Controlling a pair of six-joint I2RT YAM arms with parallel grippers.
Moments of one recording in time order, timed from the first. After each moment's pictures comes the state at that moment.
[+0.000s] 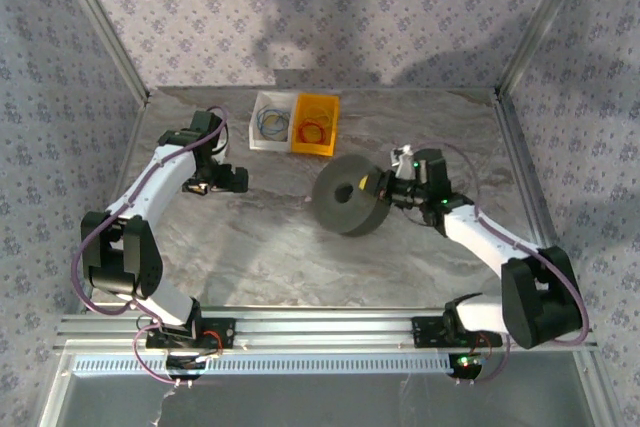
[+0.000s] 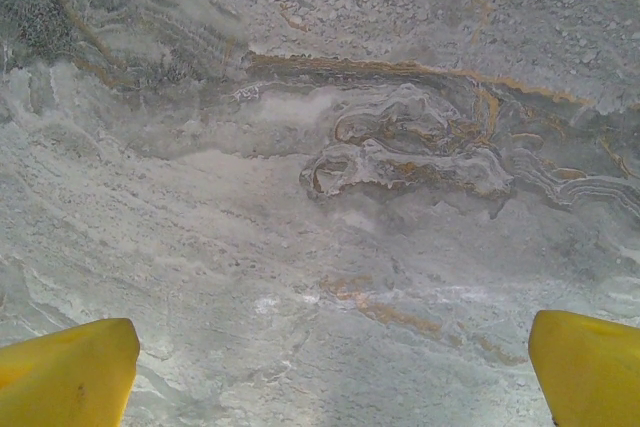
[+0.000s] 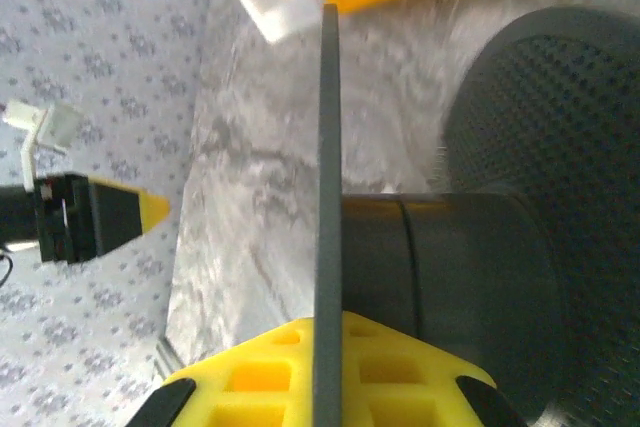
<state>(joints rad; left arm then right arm) -0.21 1.56 1.27 -1.03 -0.04 -0.17 0.35 1.31 0.67 0.09 -0.61 0.80</state>
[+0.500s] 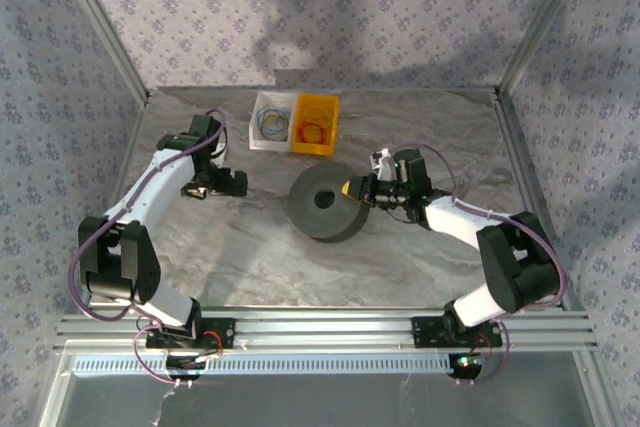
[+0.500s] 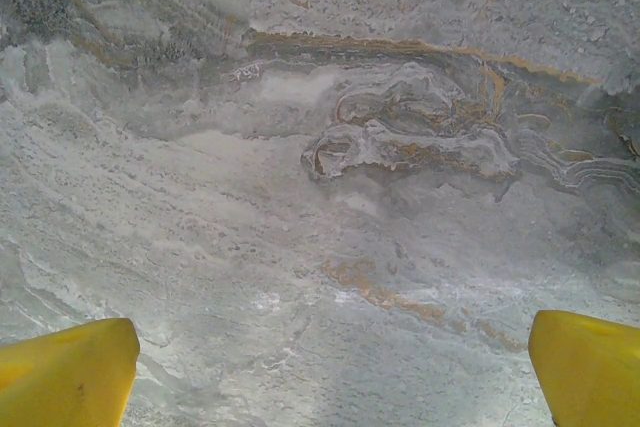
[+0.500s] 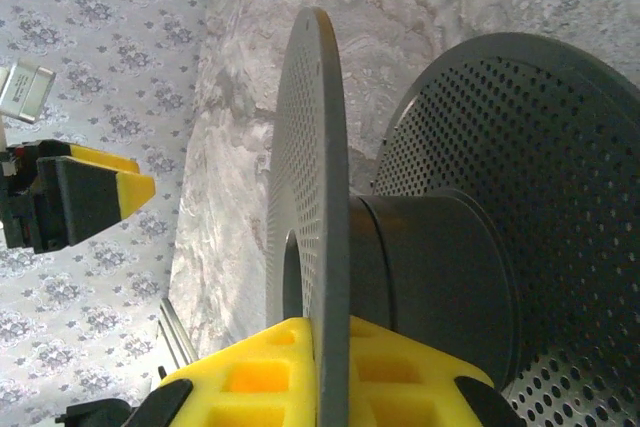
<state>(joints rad) -0.21 1.53 1.23 -1.02 -0.04 -0.17 0.39 1.50 0.70 0.20 -0.66 0.76</state>
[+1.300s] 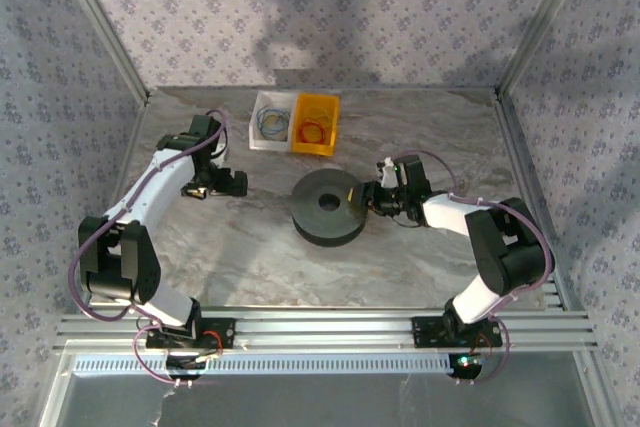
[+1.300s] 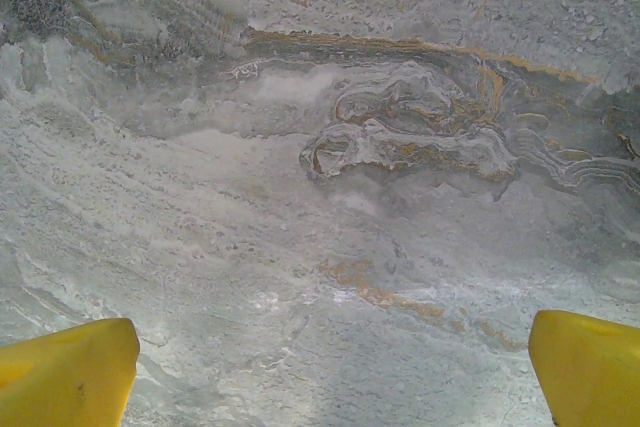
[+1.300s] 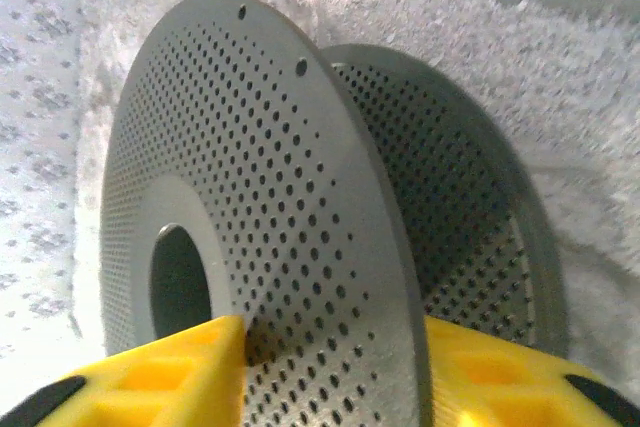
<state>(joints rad) -0.21 1.53 1.23 -1.02 -0.04 -0.17 0.35 1.60 0.70 0.13 -0.57 0.65</state>
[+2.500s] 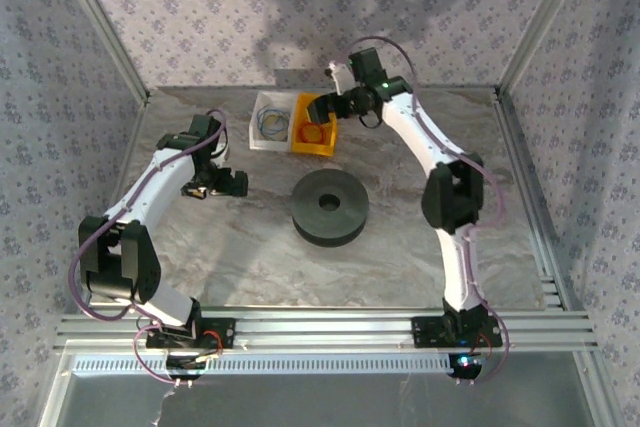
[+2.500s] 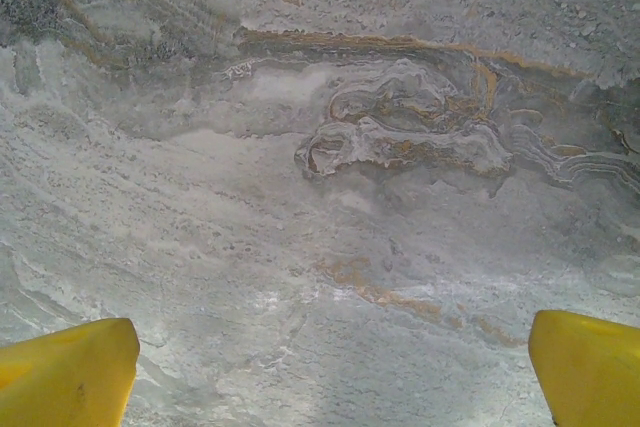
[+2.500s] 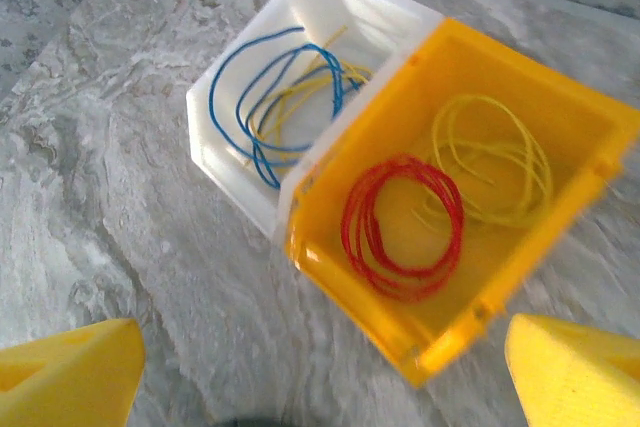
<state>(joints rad) -0.21 1.53 1.24 -1.03 -0.03 -0.15 0.42 2.24 2.22 -0.77 -0.41 0.01</state>
